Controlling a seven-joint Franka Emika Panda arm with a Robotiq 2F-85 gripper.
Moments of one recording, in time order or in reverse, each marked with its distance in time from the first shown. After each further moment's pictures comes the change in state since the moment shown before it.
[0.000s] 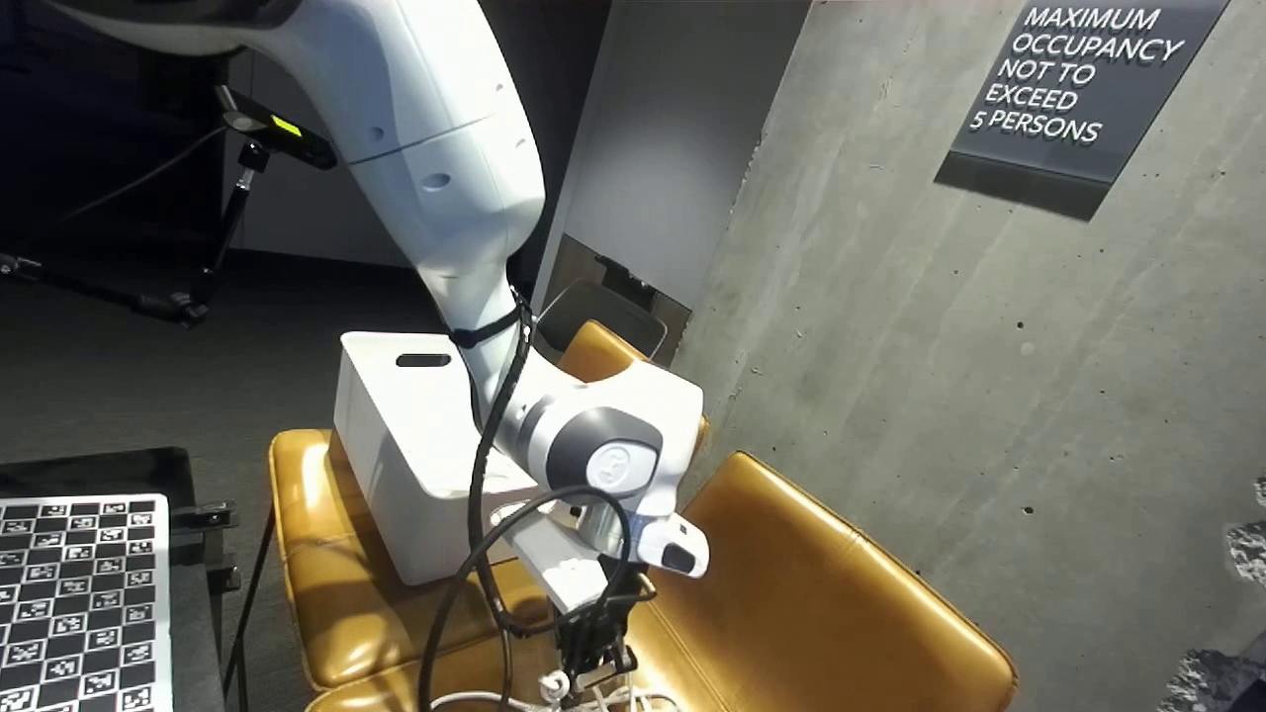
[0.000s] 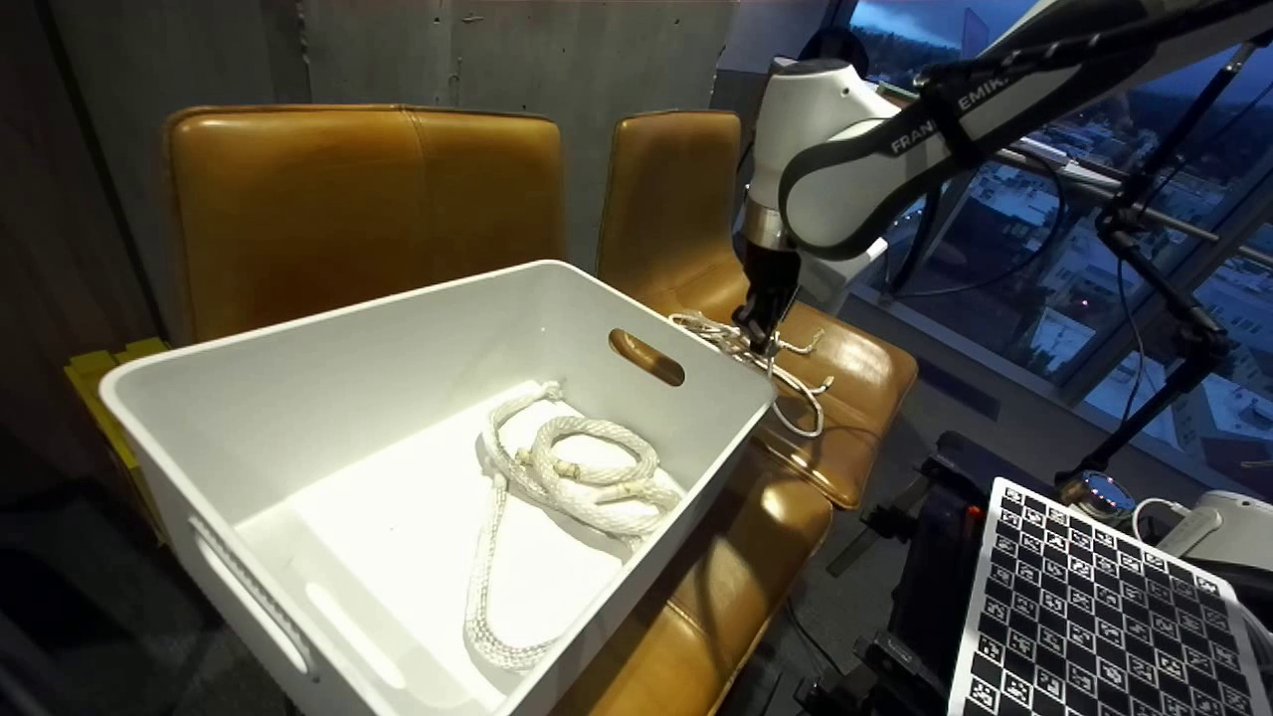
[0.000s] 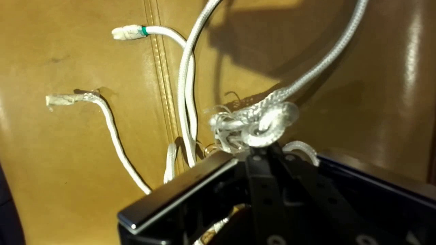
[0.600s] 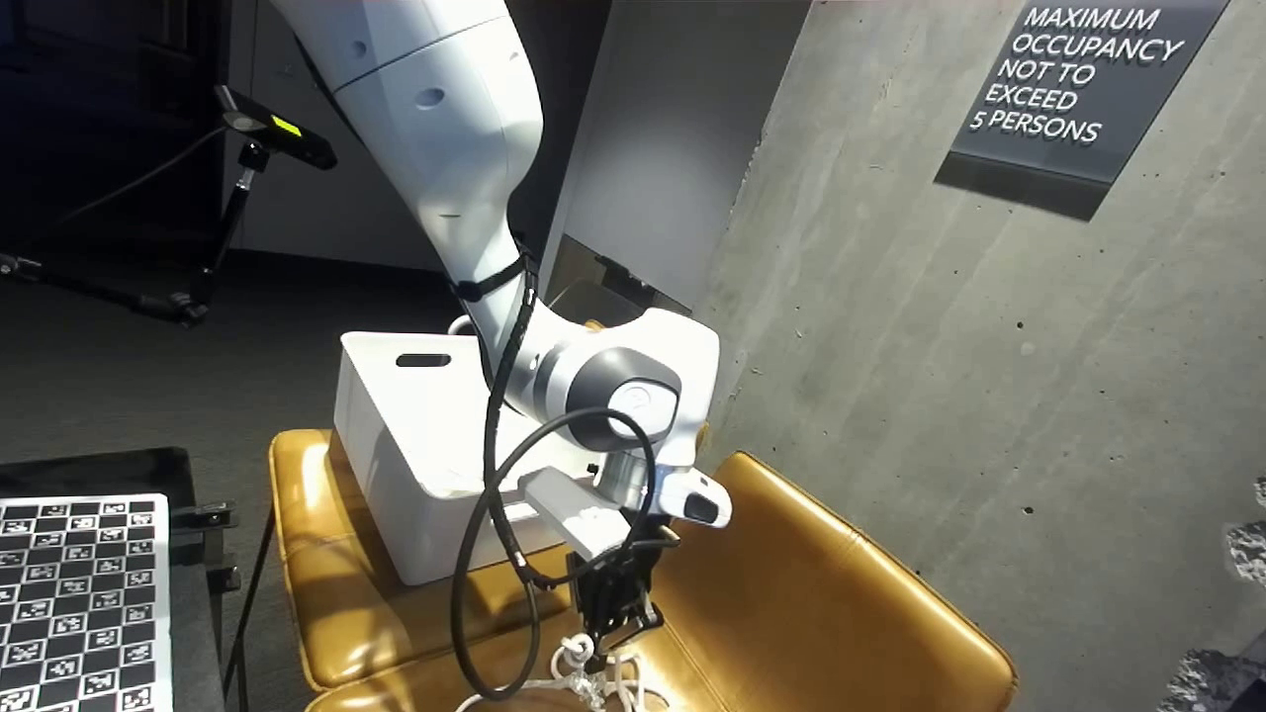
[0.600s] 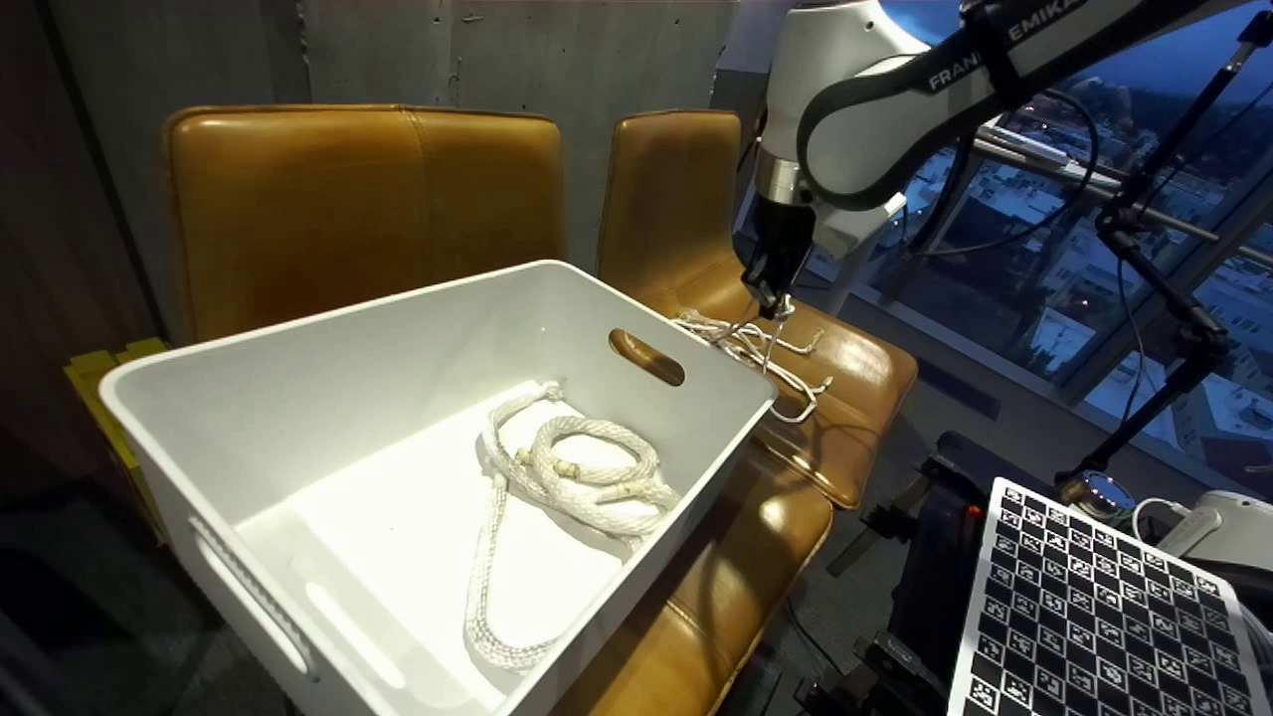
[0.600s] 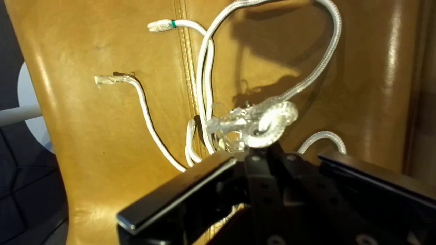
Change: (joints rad) arm 0.022 -0.095 -0.017 -0.022 -0.036 -0.049 0.012
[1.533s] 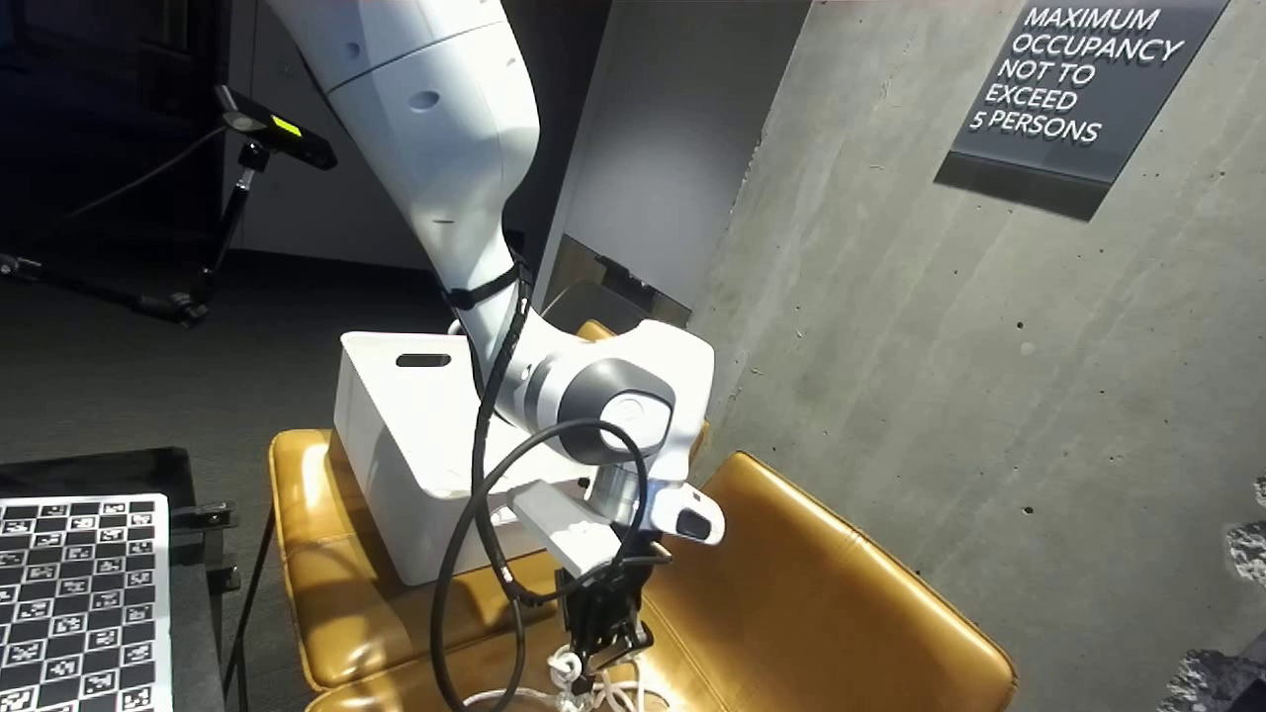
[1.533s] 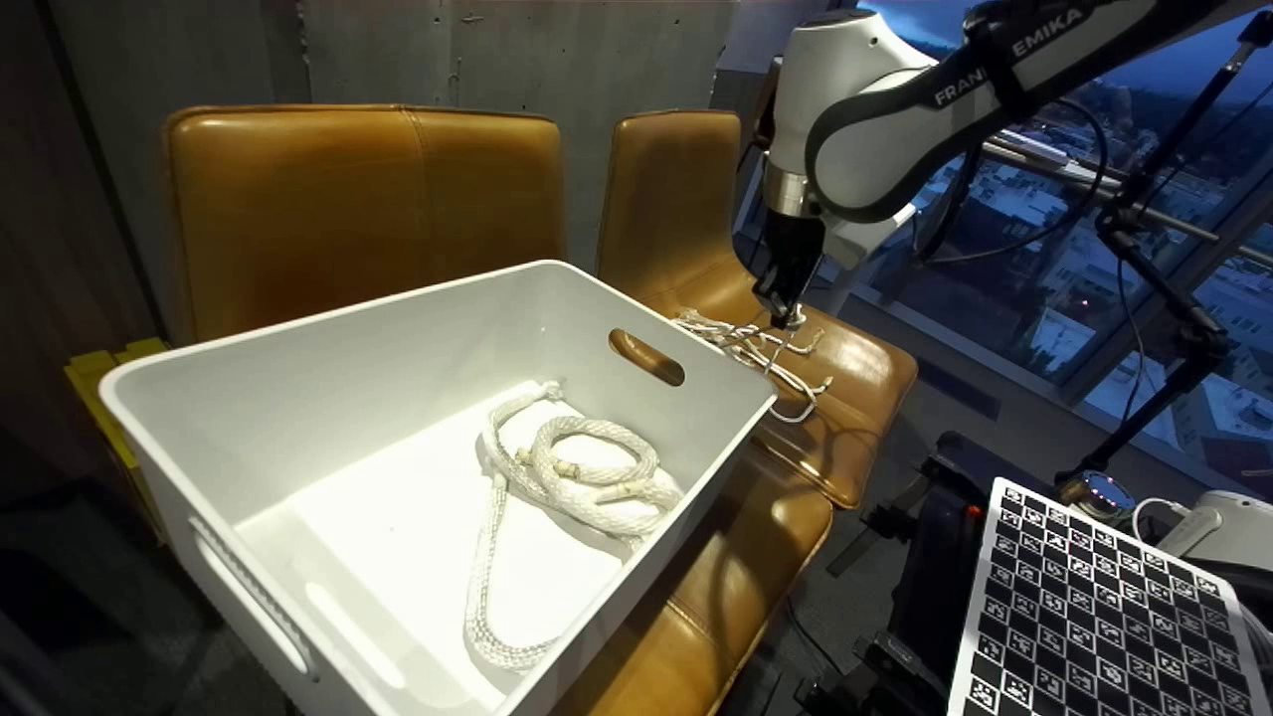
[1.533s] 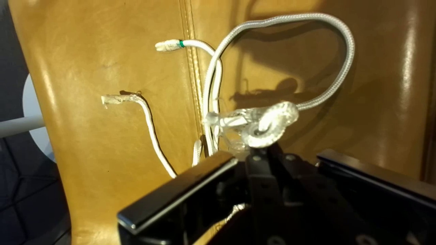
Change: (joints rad) arm -0.001 -0.003 -0.012 -0.033 -0.011 0.000 0.000
